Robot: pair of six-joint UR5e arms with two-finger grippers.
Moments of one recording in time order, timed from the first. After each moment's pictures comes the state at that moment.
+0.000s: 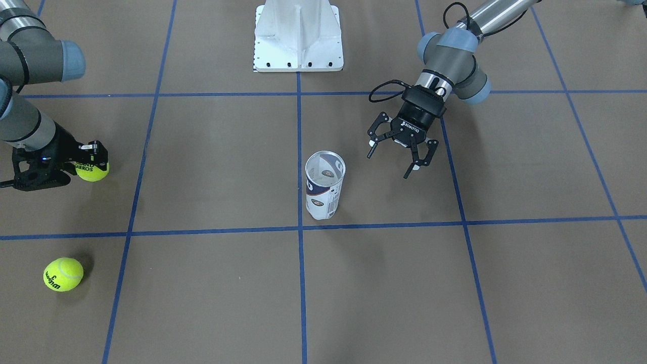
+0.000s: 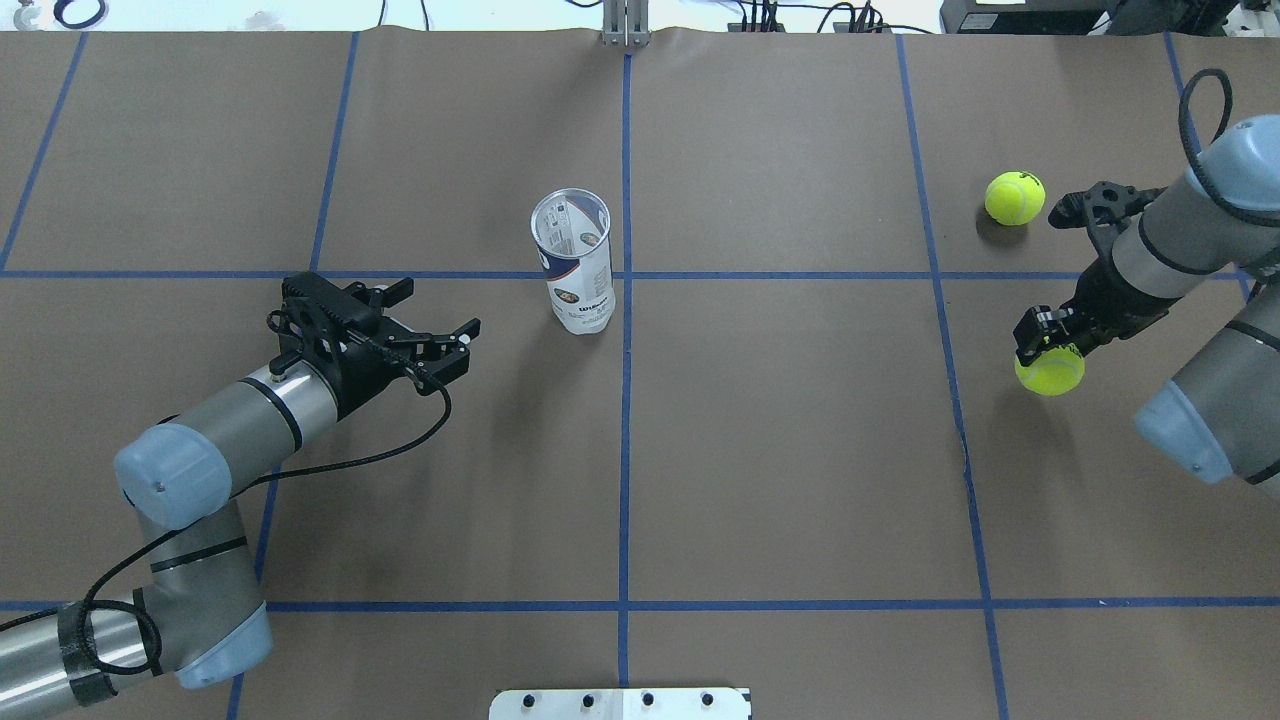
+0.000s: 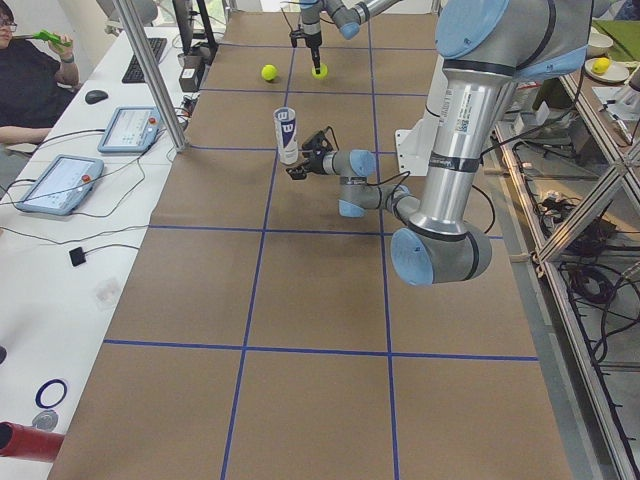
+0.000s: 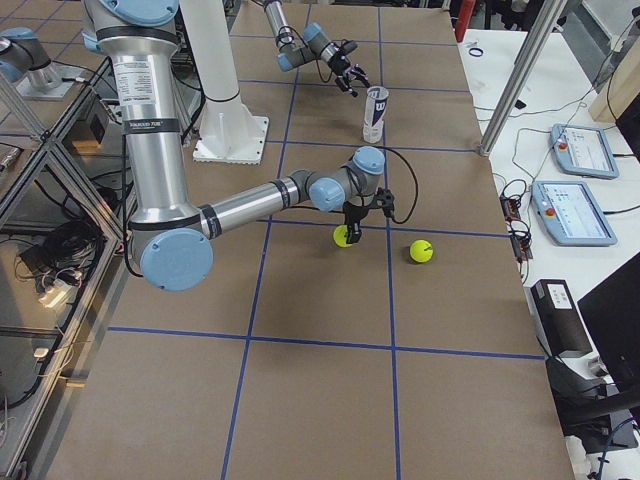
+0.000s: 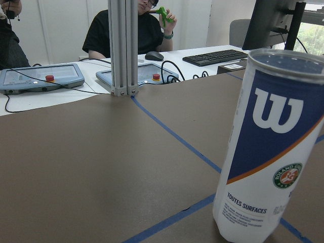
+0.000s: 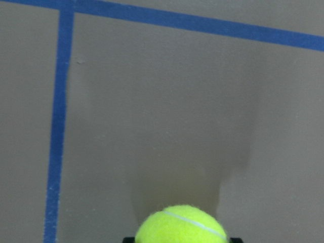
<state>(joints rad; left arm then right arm) -0.43 -1.85 -1.56 -2.89 -1.19 -0.66 0.96 -1.44 1.77 -1.44 2.26 0.62</state>
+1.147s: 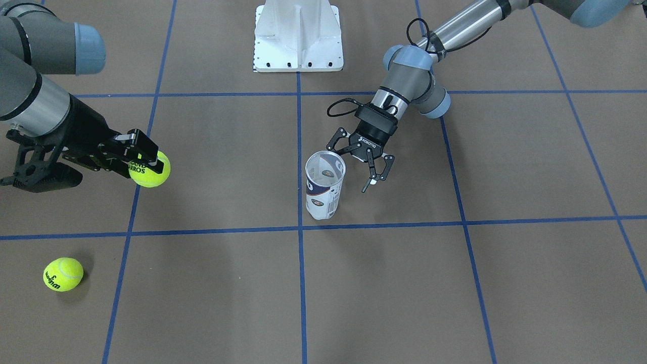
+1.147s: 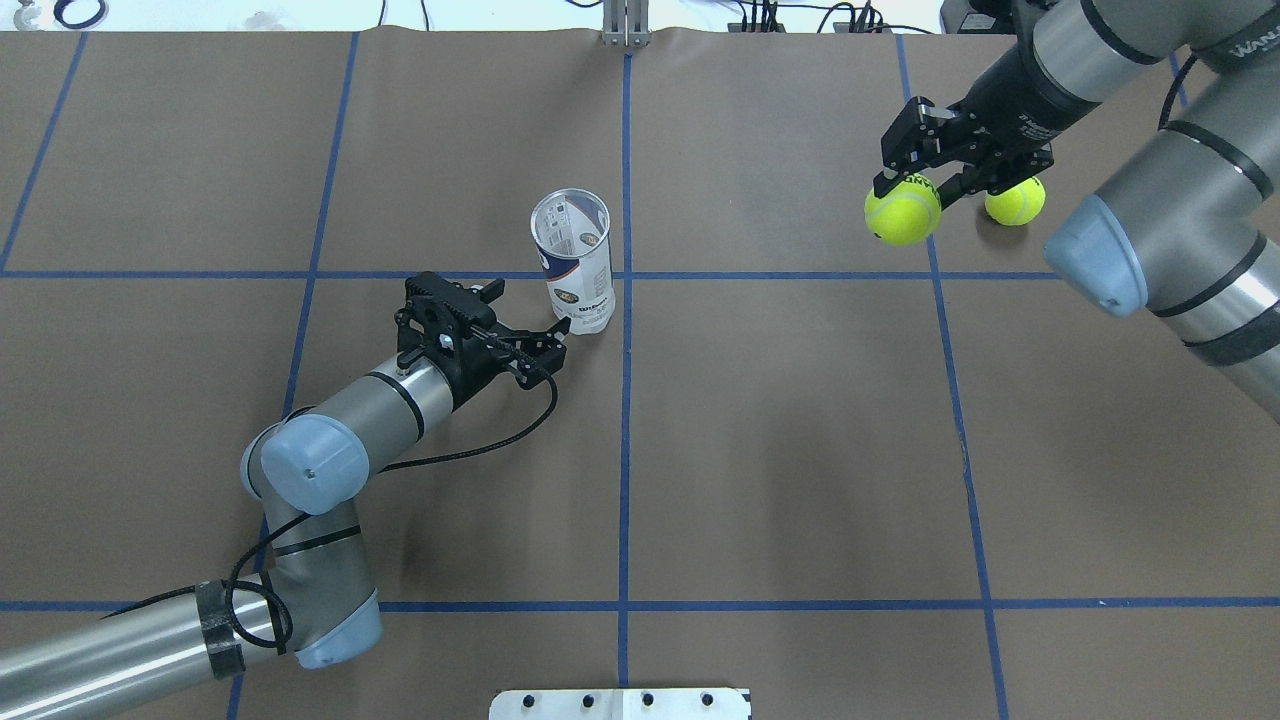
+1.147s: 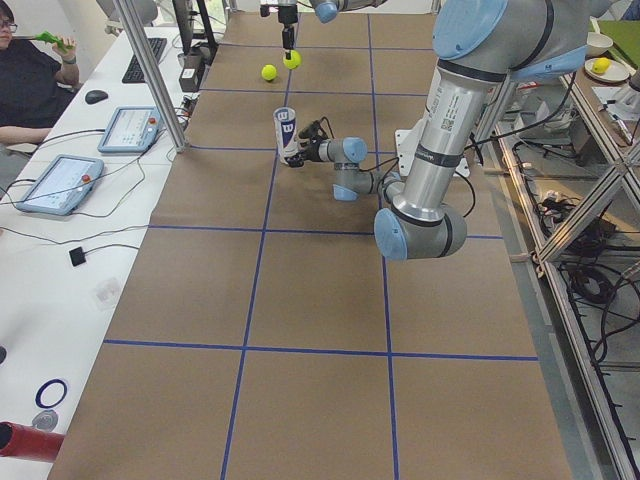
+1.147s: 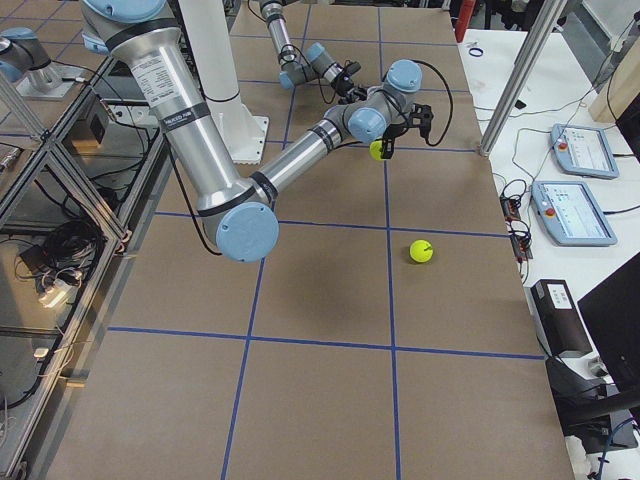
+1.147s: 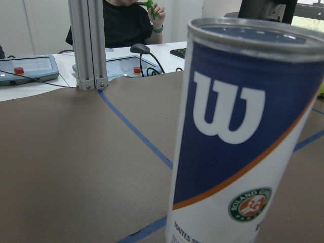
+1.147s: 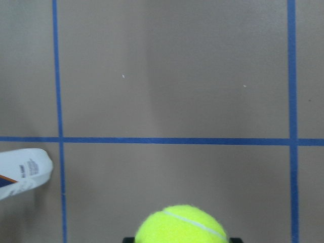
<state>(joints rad) -0.39 -2.07 -1.37 -2.87 -1.15 -0.67 1.04 -1.08 1.77 -1.45 2.43 0.98</state>
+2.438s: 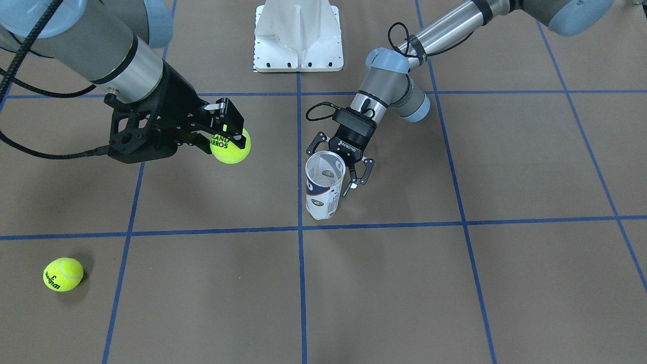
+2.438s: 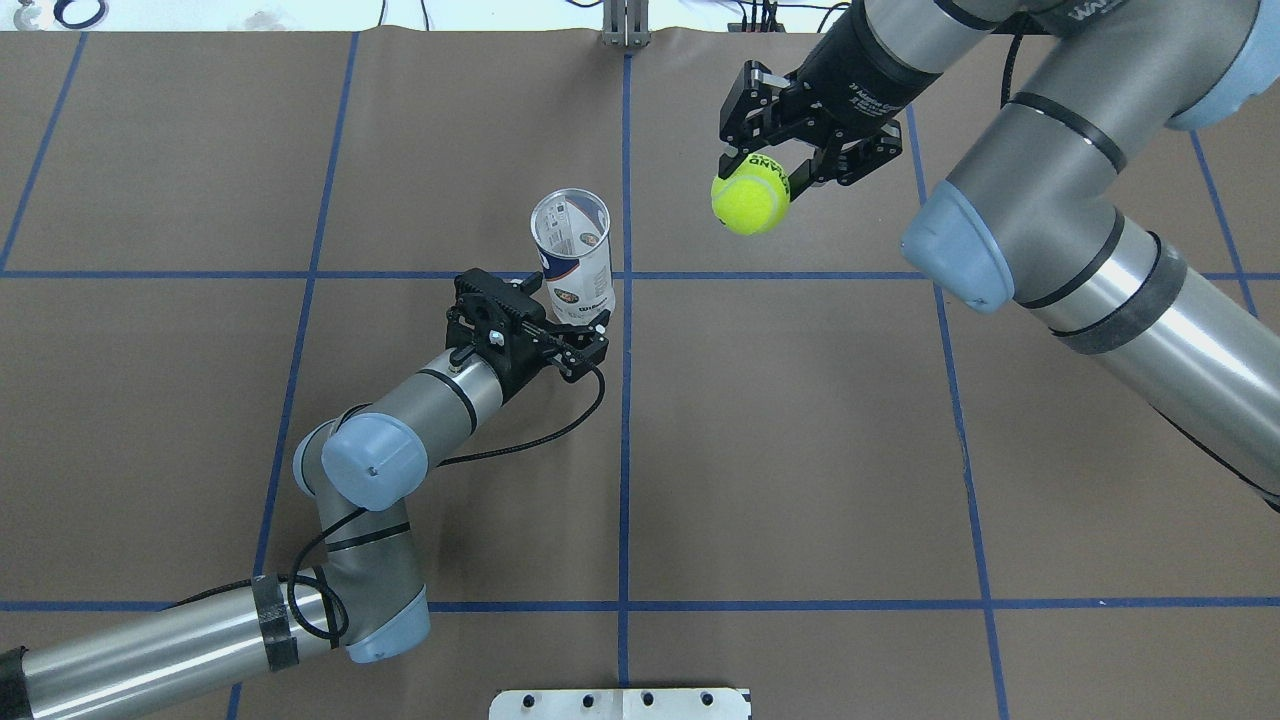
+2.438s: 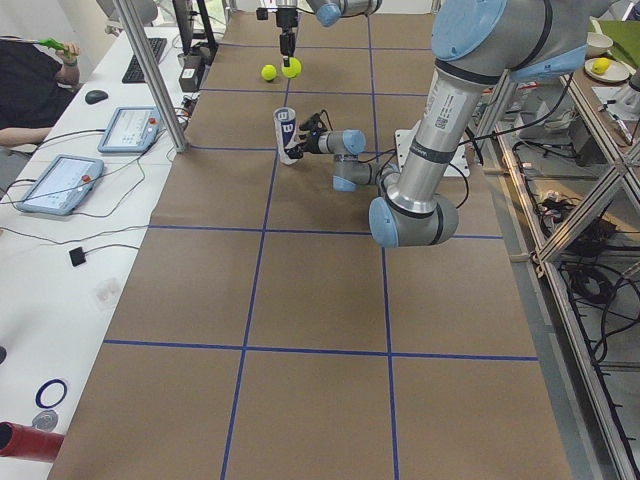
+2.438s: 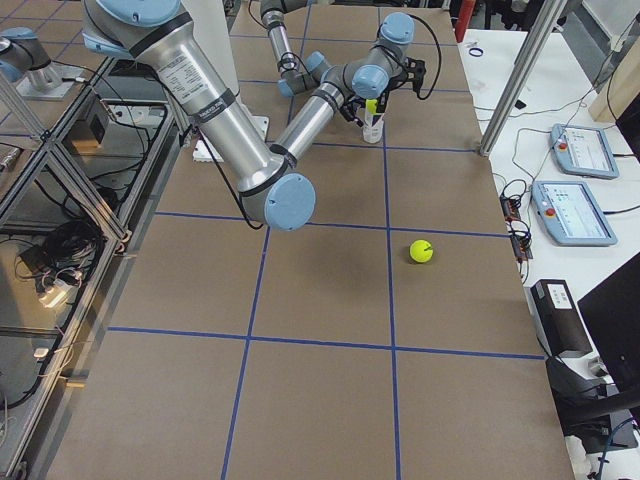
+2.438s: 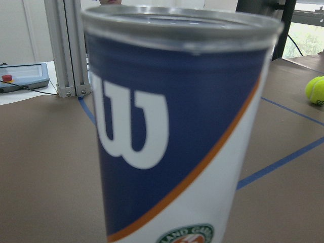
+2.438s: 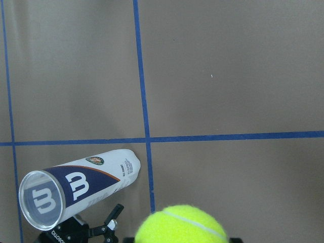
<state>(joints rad) -0.38 -2.16 -1.29 -2.86 -1.11 -0.66 0.92 -0.87 1.75 -1.48 2.38 1.20</state>
